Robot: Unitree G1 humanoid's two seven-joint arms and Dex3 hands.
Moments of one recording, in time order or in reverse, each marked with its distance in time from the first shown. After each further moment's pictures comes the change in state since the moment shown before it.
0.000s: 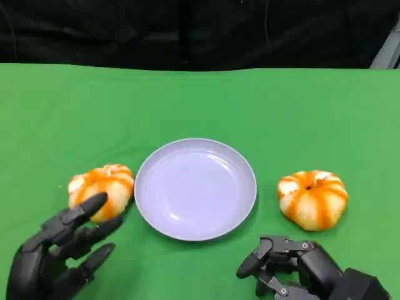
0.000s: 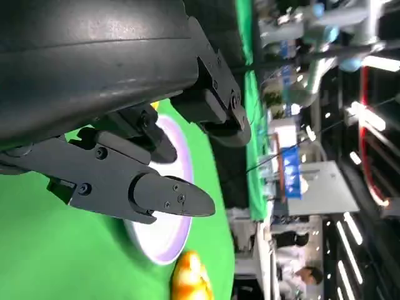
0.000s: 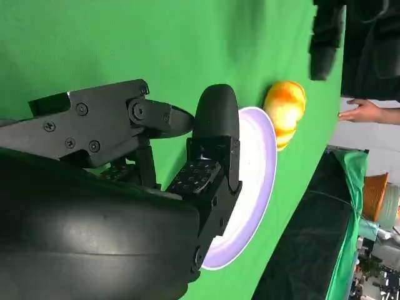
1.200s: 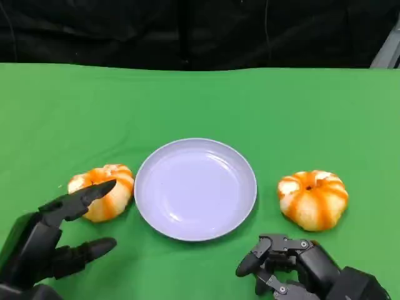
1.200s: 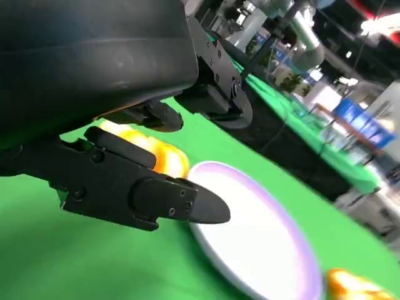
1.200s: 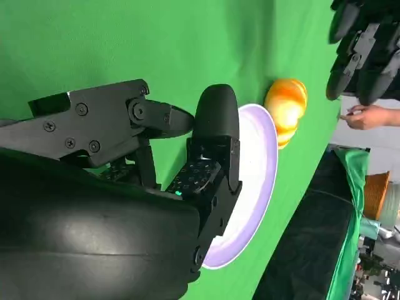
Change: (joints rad) left arm -0.149 0.257 -0.042 0.124 0.875 -0.132 0.623; right arm -0.013 0.004 0.002 0.020 -0.004 -0.007 -0.009
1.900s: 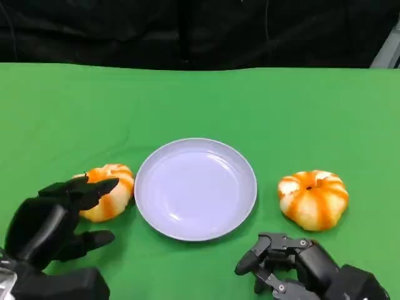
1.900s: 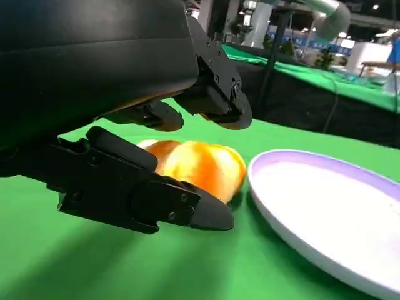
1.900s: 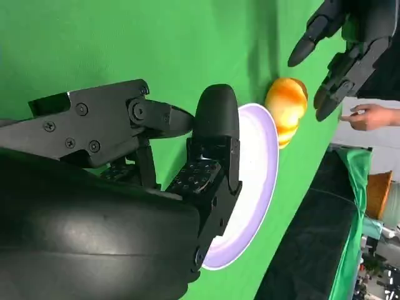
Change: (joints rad) left arm -0.141 0.114 -0.283 0.067 0.270 0.313 0.341; right arm 0.001 0.002 0.003 -0.023 0.000 0.022 -0.005
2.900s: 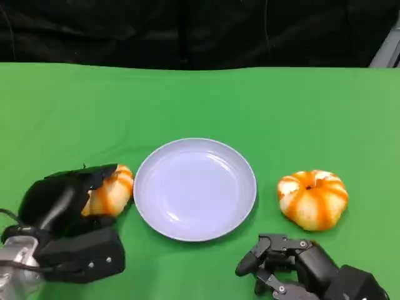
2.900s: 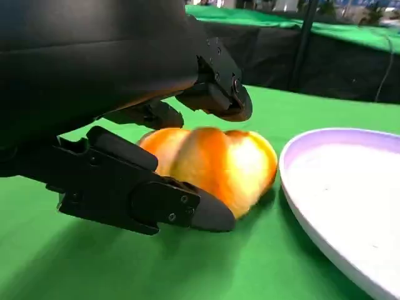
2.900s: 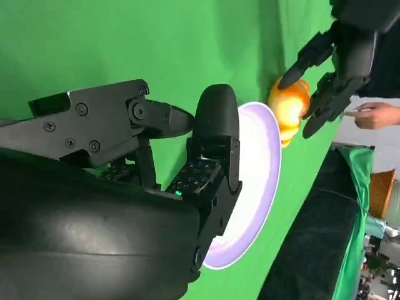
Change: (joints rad) left arm -0.250 -0.042 -0.174 0.306 -0.051 0.145 -0.012; right arm -0.005 0.001 0.000 0.026 0.000 -0.003 -0.003
